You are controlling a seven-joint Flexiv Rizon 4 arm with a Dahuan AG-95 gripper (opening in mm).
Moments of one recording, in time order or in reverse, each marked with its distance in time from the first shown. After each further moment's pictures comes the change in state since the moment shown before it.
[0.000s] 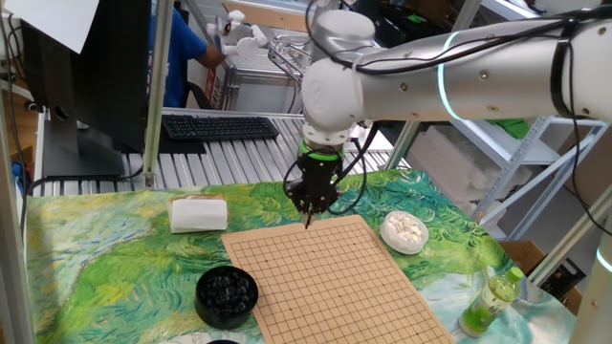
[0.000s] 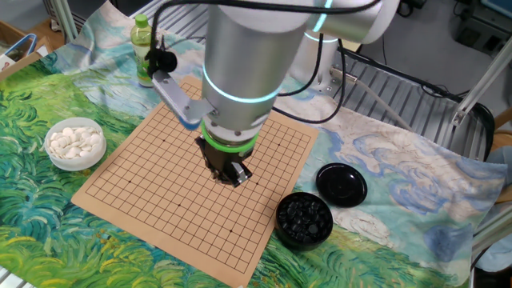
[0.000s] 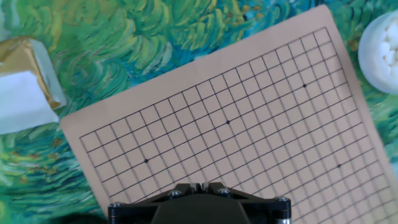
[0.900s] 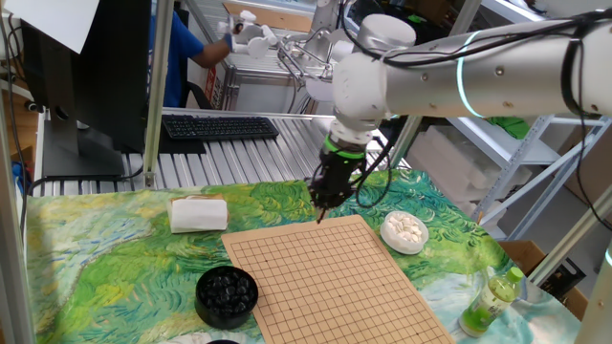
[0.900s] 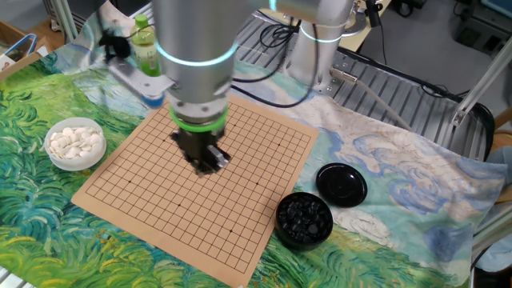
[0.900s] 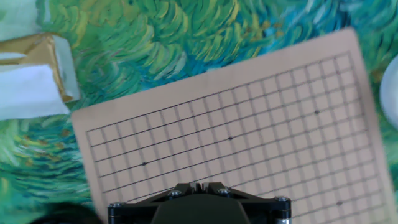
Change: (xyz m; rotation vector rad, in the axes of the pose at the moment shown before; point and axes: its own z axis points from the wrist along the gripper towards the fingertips) arm -0.032 -0.045 0.002 -0.094 -0.019 -0.233
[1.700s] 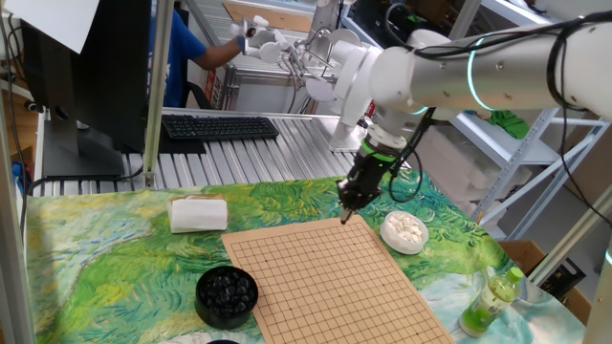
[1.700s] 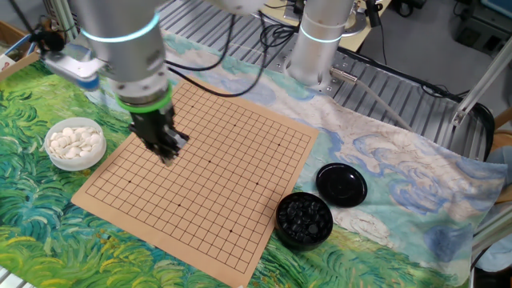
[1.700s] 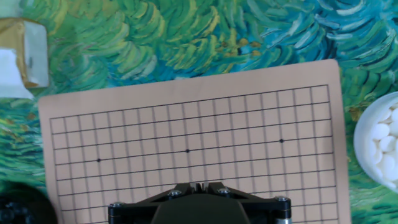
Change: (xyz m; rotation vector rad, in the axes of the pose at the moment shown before) arm -0.006 -0.077 0.016 -0.114 0.017 -0.102
